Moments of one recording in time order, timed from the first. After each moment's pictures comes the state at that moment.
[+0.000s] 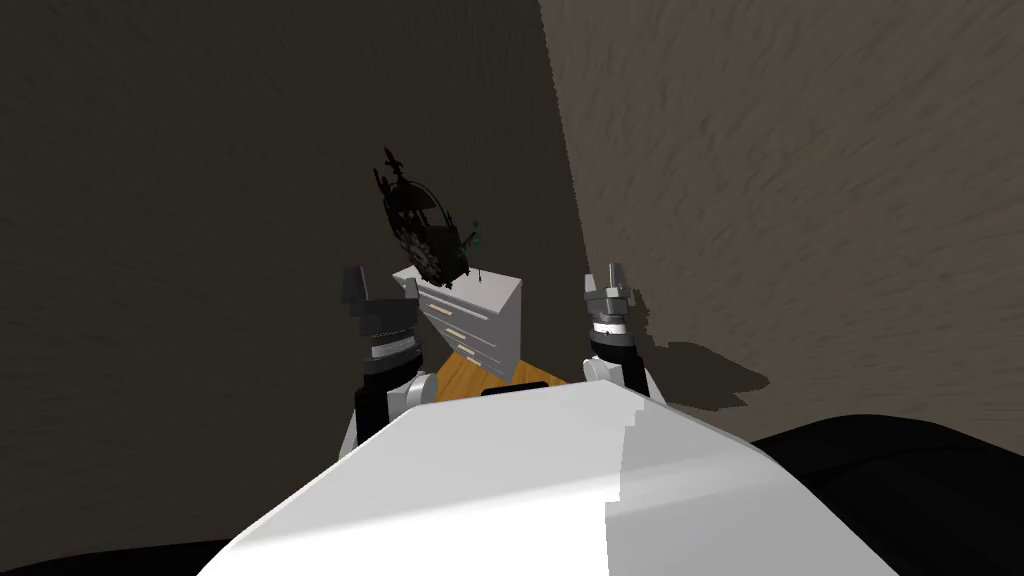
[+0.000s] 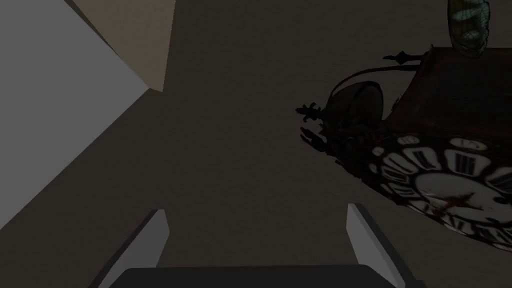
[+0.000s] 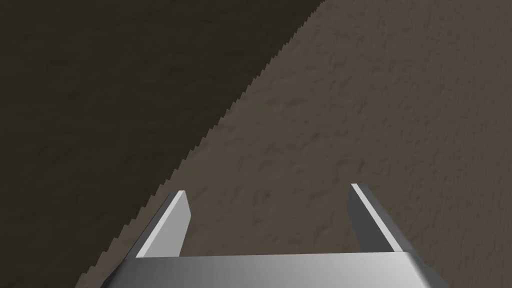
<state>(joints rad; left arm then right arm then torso) 0.48 0.03 -0.04 -2.39 0.02 -0.46 0.07 0.52 -0.02 0.03 -2.30 0.00 -0.48 -0.08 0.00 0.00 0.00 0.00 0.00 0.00</state>
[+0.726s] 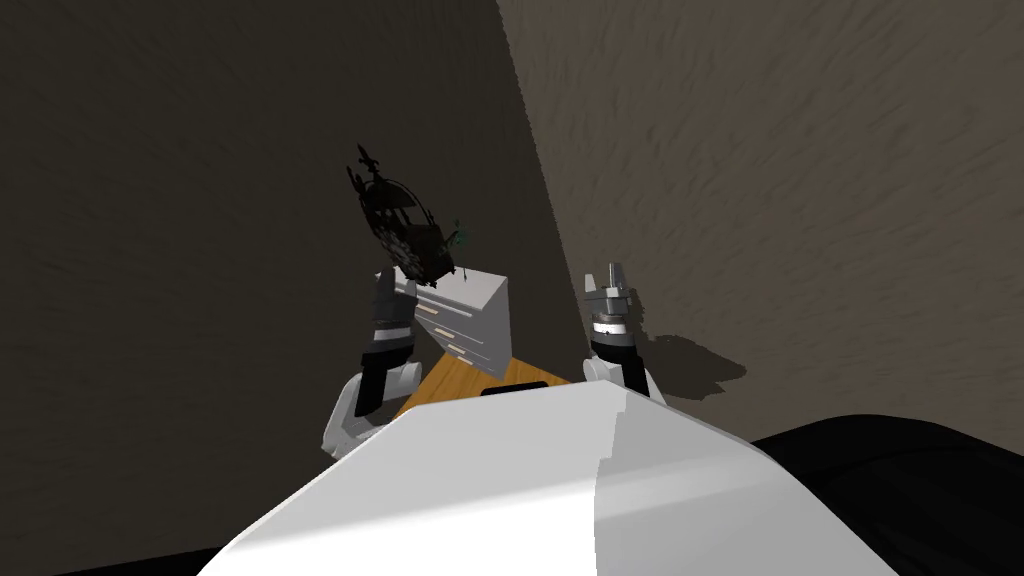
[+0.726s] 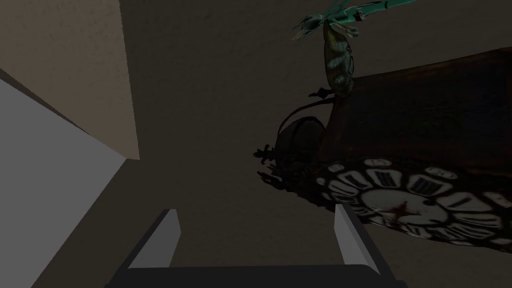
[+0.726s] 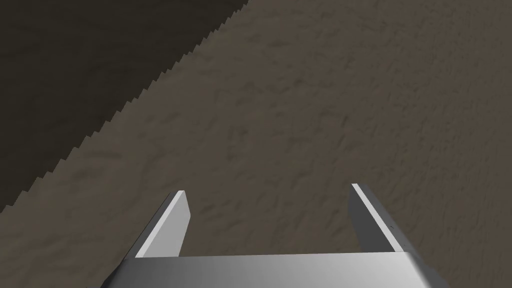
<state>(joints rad) 0.33 0.18 0.13 -2.22 -0.11 -0.35 0.12 0.52 -0.02 0.03 -2.30 0.00 -0.48 -0.08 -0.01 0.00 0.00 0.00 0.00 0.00</state>
